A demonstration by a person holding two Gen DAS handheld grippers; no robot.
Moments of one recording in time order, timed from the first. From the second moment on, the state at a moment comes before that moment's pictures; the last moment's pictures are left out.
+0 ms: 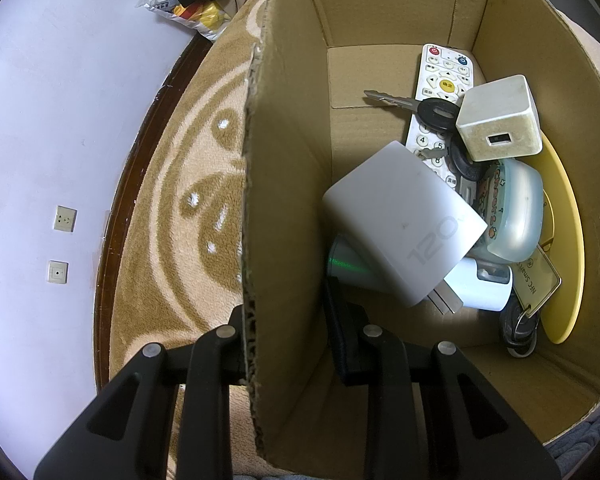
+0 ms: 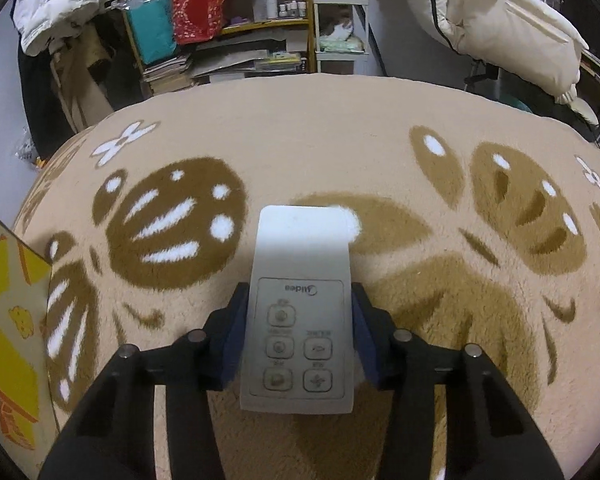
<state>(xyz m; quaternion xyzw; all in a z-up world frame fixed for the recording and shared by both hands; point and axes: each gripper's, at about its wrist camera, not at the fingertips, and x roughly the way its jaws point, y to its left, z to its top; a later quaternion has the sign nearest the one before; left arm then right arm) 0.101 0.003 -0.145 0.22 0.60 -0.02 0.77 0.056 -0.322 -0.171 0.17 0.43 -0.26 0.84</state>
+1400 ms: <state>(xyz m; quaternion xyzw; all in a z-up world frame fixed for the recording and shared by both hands) 0.100 0.003 -0.141 0.22 0.60 -0.02 0.77 0.056 -0.146 -0.046 0.11 0.33 0.00 0.94</state>
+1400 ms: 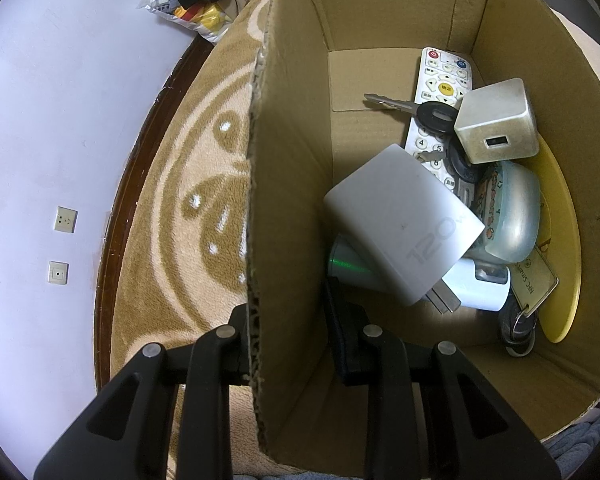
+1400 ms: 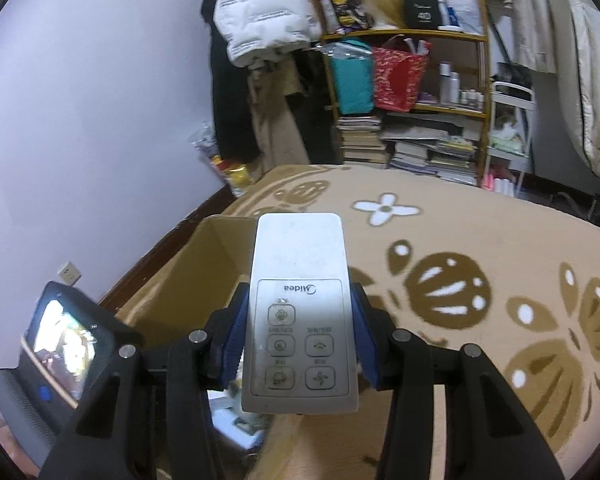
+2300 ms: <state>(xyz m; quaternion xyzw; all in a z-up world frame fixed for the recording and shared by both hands) 0.100 0.006 -0.145 0.21 0.60 -0.03 0.77 0.061 -0.104 -0.076 0.03 0.39 0.04 0.92</state>
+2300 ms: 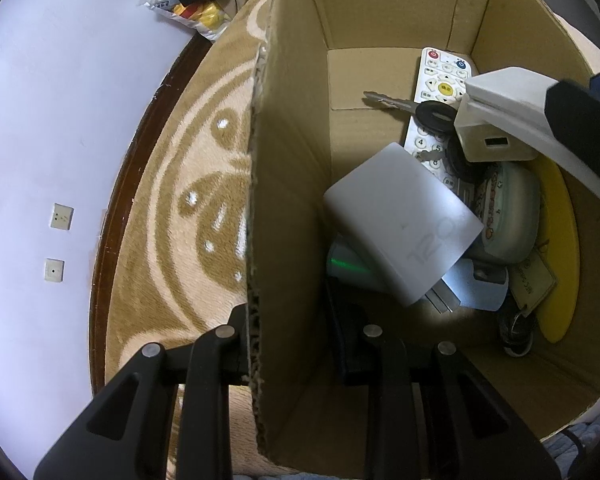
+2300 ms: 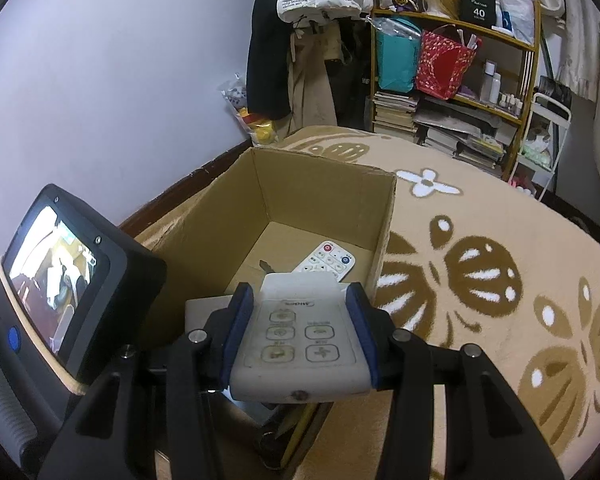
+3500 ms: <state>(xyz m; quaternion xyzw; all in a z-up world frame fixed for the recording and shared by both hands) 0.054 0.036 -0.044 0.10 0.50 -0.08 0.86 -0.024 -0.138 -0.037 0.07 0.36 -0.05 0.93</state>
